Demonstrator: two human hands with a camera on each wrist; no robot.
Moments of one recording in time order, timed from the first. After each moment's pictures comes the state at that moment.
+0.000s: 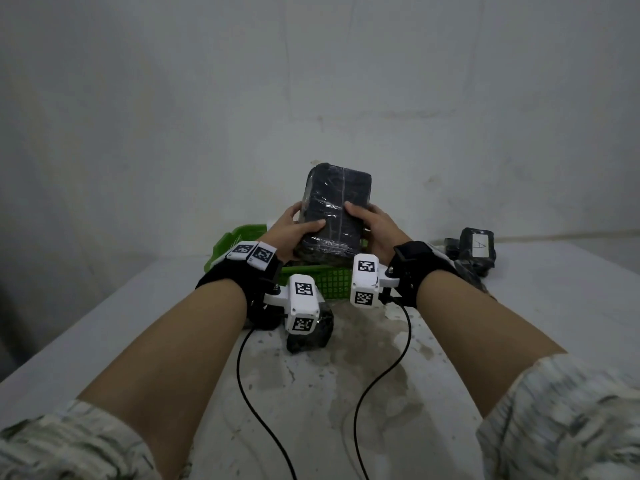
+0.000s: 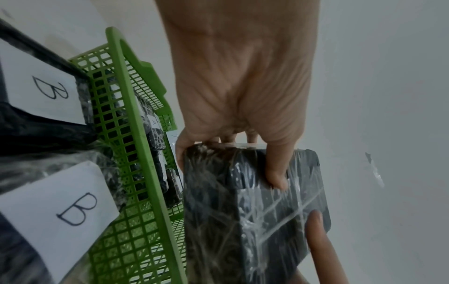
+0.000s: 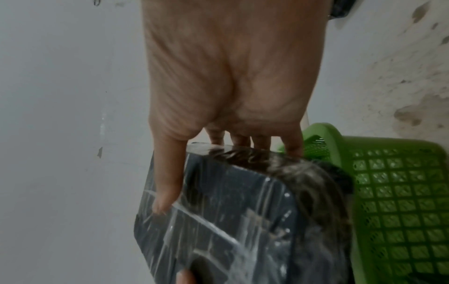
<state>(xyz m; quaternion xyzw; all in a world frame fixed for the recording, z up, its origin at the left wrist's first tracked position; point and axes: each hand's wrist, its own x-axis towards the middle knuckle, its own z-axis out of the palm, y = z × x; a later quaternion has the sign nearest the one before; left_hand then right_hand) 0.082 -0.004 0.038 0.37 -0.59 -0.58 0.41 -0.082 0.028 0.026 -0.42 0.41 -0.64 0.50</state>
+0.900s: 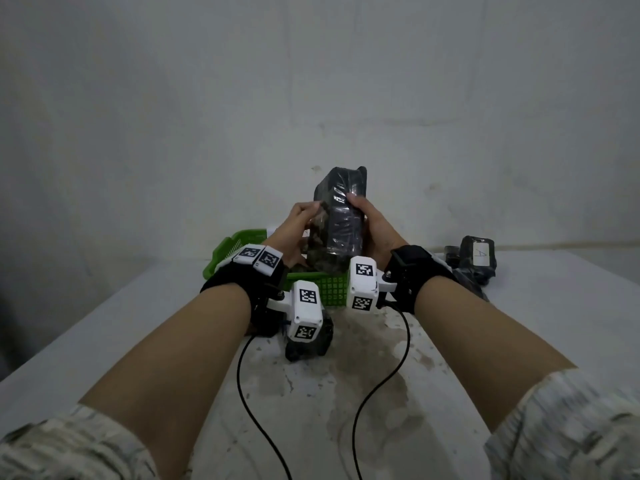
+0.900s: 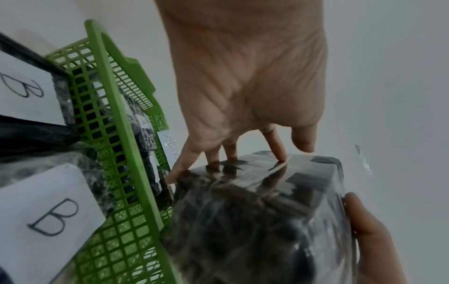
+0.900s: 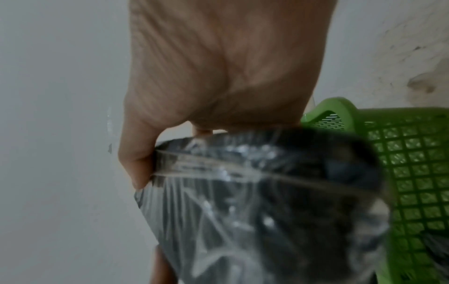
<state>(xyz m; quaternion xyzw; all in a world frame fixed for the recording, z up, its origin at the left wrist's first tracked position) 0.074 -0.006 0.042 0.37 -0.60 -0.59 0.41 -0.074 0.016 0.031 -0.40 0.37 -0.62 0.56</state>
